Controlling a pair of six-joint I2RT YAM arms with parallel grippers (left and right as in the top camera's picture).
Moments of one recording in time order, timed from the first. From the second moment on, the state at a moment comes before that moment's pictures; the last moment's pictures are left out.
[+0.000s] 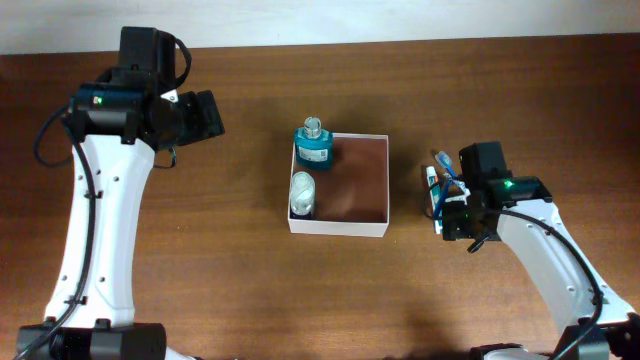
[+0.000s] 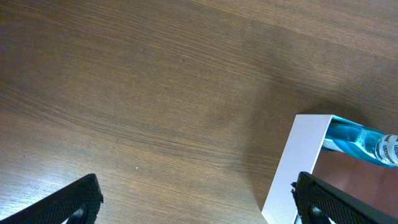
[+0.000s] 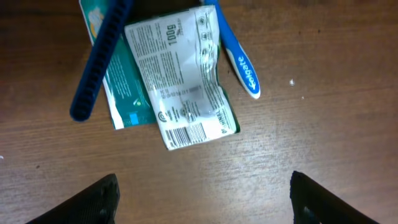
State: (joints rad) left arm -0.09 1.68 1.86 -1.28 -0.12 -0.35; right arm 0.06 1.44 0.94 -0.93 0.20 0.13
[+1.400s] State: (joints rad) left arm -0.09 1.68 1.86 -1.28 -0.12 -0.35; right arm 0.06 1.44 0.67 -0.40 0.25 -0.08
